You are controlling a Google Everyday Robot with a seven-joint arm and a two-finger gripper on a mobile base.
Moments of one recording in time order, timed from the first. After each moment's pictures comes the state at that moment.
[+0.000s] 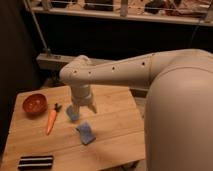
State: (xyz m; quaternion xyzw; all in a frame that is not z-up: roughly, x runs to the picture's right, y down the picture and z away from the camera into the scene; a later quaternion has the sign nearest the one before) arm -0.106 0.103 0.703 -0.26 0.23 0.64 0.68
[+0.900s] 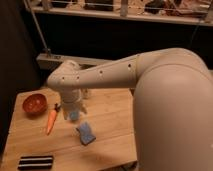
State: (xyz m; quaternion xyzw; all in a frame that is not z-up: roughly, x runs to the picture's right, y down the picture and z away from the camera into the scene) arm -0.172 0.123 0.706 -0.29 0.17 0.53 0.78
